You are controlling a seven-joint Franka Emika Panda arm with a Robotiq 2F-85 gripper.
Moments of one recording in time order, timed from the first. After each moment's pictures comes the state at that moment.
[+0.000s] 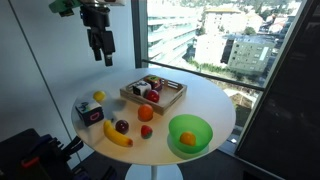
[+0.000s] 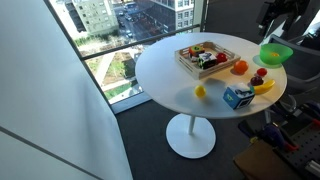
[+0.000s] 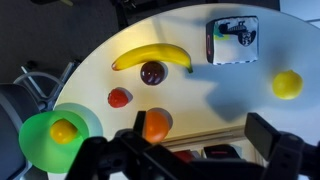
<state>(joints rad) -0.07 -0.36 0.05 -2.47 -0.03 2.05 0.25</state>
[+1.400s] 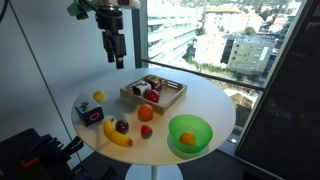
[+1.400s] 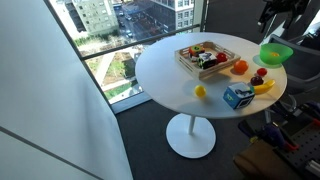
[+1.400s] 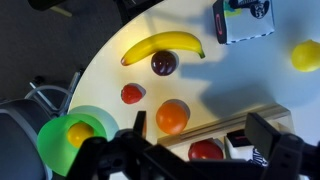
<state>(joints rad) -0.10 -0.27 0.01 -2.40 -0.04 2.06 0.32</state>
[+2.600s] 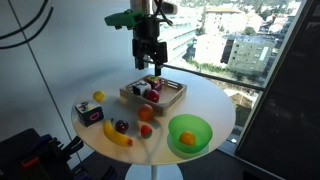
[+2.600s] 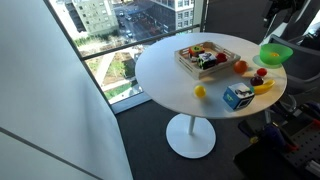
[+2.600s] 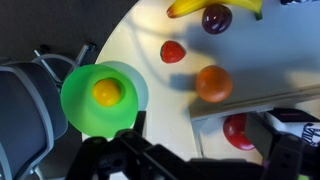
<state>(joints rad) -0.13 -0.06 -0.14 -2.24 -0.10 2.14 0.04</state>
